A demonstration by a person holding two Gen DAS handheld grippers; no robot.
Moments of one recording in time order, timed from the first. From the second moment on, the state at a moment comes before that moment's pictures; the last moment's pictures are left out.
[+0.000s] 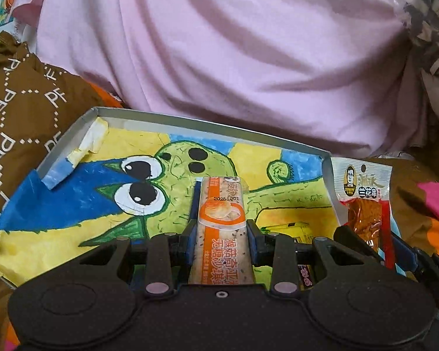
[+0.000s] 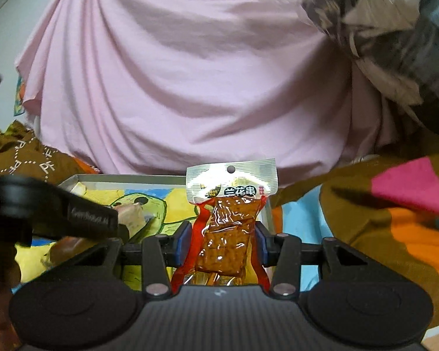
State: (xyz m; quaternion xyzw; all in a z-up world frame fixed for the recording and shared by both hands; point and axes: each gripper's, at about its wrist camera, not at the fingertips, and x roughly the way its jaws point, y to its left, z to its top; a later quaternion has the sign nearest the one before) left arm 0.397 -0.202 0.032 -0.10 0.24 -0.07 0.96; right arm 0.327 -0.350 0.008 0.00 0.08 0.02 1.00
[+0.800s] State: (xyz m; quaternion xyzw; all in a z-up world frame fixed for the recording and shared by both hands) left arm 0.363 -0.180 0.060 -0.17 0.21 -0.05 0.96; right arm 0.295 -0.383 0.033 0.04 0.06 -0.01 1.00
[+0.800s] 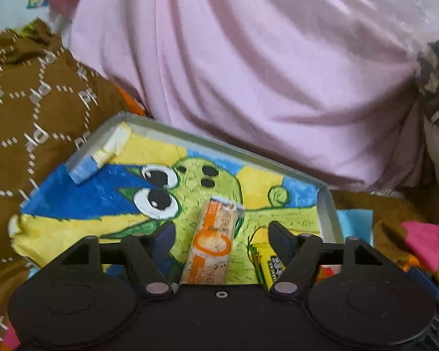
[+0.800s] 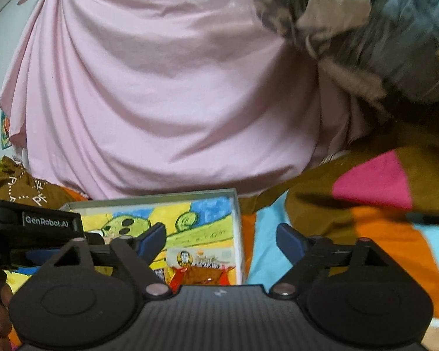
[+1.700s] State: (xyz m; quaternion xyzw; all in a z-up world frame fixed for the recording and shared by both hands) left arm 0.199 -0.096 0.114 -0.14 0.15 -0.05 0.98; right arm 0.136 -0.337 0.072 0.00 -0.01 0.03 1.00
